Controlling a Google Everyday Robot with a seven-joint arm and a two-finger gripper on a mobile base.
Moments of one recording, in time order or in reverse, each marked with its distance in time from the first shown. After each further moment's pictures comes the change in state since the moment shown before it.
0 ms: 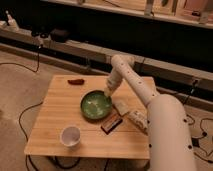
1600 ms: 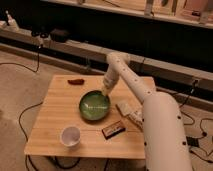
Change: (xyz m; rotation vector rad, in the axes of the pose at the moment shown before) arm 0.027 -0.018 -0.002 0.017 -0.038 -0.073
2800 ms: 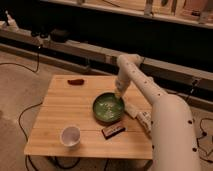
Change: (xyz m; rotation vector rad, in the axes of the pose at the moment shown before) arm -0.058 0.027 -0.011 -0.135 -0.080 -0.014
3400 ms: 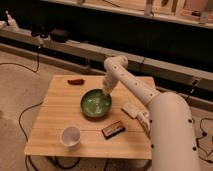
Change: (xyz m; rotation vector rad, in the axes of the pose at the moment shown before) arm 0.075 -0.021 0.012 -0.072 0.201 0.050
